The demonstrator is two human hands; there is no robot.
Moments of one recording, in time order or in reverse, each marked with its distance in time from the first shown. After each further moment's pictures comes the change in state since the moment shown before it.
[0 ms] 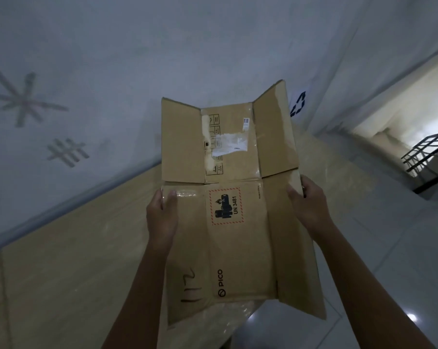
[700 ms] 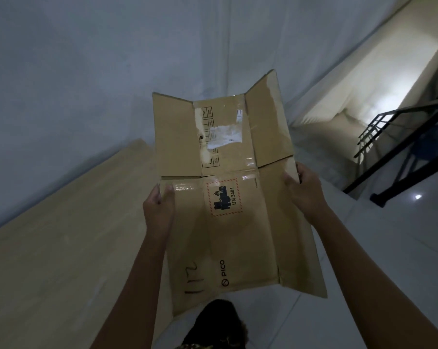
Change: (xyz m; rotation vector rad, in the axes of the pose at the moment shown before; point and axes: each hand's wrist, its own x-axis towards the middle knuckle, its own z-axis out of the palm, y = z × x) left_hand -0.012 0.150 0.571 -0.070 -0.128 0.031; right_hand 0.382 0.182 -0.409 -0.056 0.119 0.072
